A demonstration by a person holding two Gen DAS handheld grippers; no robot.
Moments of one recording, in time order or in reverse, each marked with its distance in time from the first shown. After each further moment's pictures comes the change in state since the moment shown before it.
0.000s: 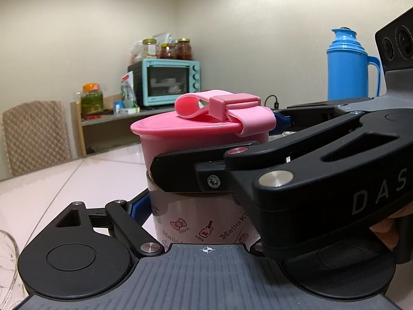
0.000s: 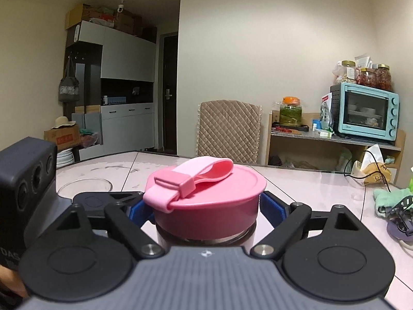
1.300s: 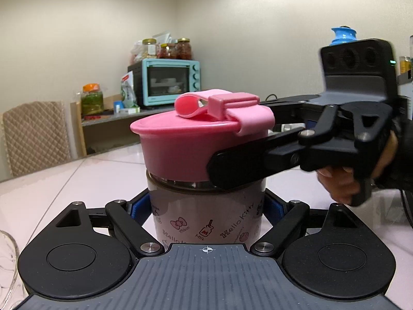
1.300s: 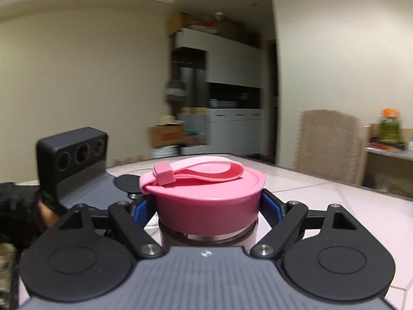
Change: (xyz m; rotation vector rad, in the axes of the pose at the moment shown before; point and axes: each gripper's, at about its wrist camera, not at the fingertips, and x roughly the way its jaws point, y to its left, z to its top) left arm -0.003 -0.001 -0.003 0.003 0.001 0.004; right arm 0.027 -0.094 0.011 -0.106 -0.001 0.639
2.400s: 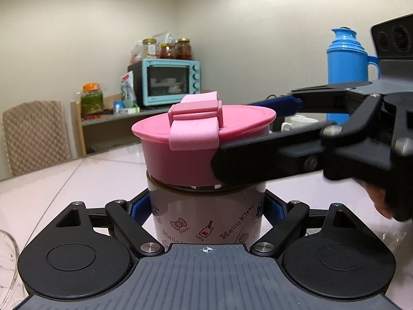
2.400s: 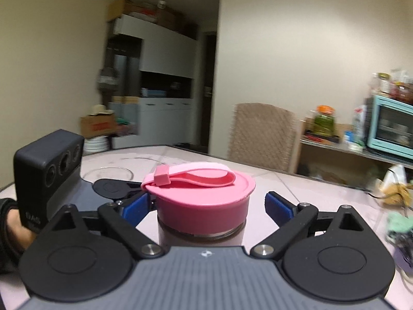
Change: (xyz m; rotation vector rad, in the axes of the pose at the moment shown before) left arm -0.003 -0.002 -0.001 -0.003 0.000 -0.002; right arm 0.015 0.086 0.011 0.012 0.054 -0.512
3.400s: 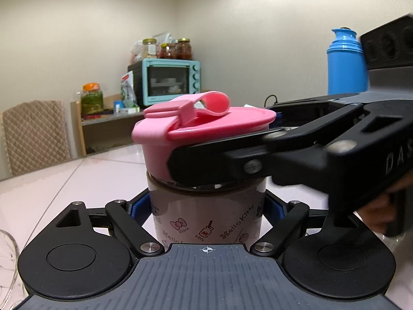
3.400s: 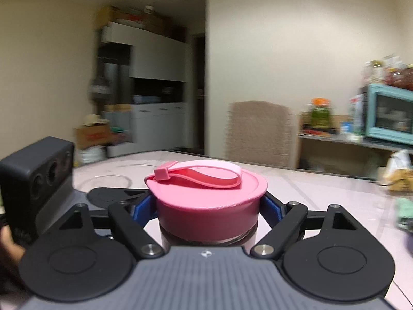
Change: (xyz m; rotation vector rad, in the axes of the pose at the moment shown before) left arm -0.003 0.003 0.001 0.002 0.000 0.001; right arm 0.016 -0.026 -0.015 0.055 -0.037 0.161
